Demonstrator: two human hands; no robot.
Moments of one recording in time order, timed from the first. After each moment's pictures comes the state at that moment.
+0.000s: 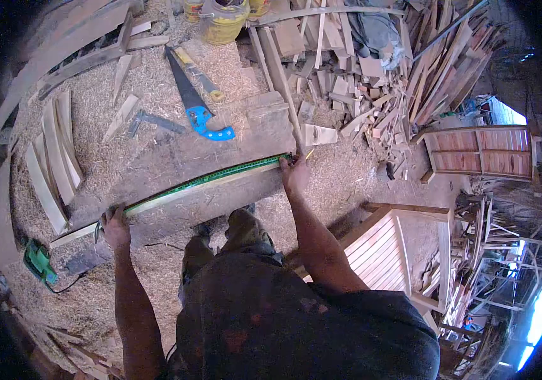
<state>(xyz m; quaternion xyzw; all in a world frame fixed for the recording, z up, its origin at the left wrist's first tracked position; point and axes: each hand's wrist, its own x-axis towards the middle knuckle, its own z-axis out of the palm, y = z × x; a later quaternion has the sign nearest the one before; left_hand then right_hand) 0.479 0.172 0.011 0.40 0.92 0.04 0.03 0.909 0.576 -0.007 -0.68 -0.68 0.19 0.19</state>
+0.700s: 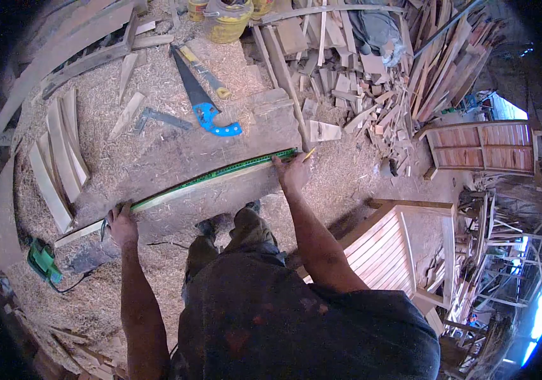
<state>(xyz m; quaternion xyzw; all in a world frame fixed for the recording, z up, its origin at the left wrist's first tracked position) 0.484 0.177 0.013 0.33 0.94 -0.01 0.06 0.881 0.546 -0.001 -0.69 -0.70 0.09 0.17</state>
